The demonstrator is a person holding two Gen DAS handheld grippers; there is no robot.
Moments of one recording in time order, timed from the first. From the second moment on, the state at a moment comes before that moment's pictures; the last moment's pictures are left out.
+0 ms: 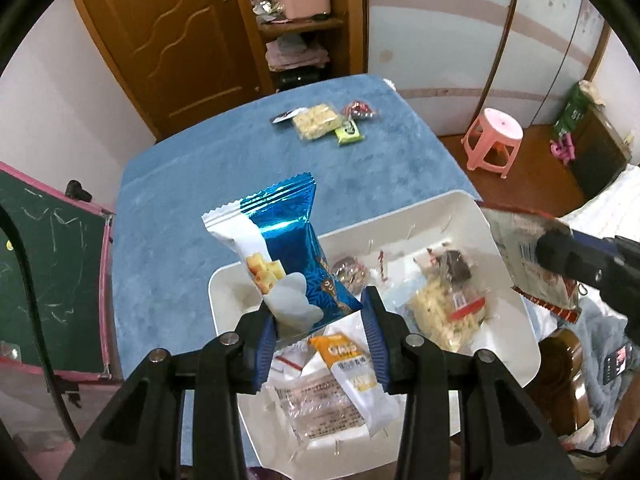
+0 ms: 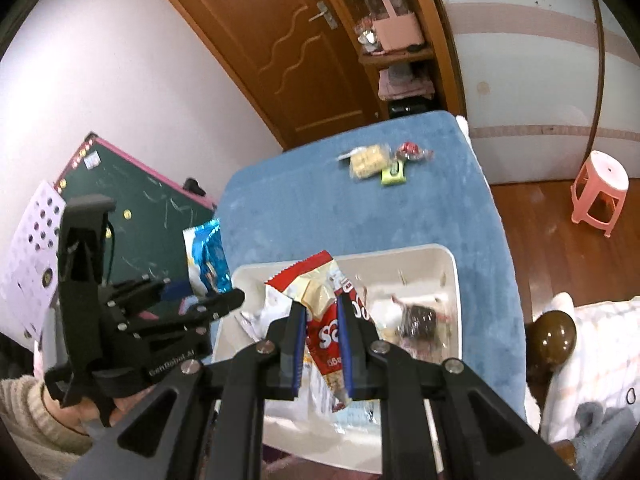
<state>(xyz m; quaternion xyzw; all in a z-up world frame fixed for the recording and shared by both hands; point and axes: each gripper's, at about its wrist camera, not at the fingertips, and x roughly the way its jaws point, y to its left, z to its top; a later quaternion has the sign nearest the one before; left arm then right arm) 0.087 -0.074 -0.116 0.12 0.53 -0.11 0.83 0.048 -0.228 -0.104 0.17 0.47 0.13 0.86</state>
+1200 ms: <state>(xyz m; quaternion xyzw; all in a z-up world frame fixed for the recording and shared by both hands) 0.057 -0.063 -0.097 0.12 0.50 -0.08 0.85 0.016 -0.204 -0.093 0.10 0.47 0.11 0.87</state>
